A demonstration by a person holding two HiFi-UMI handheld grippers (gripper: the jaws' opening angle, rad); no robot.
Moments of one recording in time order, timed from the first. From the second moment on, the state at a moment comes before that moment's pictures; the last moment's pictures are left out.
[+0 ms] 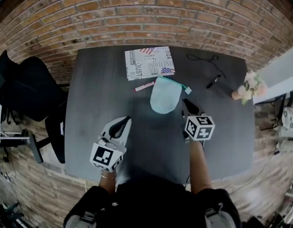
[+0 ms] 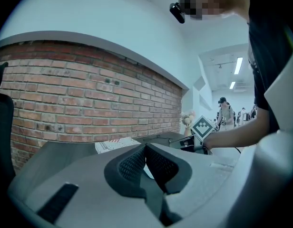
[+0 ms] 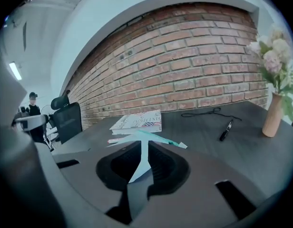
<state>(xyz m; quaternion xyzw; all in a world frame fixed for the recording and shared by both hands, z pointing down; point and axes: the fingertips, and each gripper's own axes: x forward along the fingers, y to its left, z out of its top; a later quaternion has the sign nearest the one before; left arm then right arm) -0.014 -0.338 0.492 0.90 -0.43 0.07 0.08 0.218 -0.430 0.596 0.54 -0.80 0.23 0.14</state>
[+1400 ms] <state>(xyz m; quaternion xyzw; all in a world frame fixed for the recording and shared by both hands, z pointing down) -0.038 -0.344 0.524 0.89 -0.44 0.08 0.11 0.199 -0.477 0.695 0.49 -0.77 0.24 0.32</state>
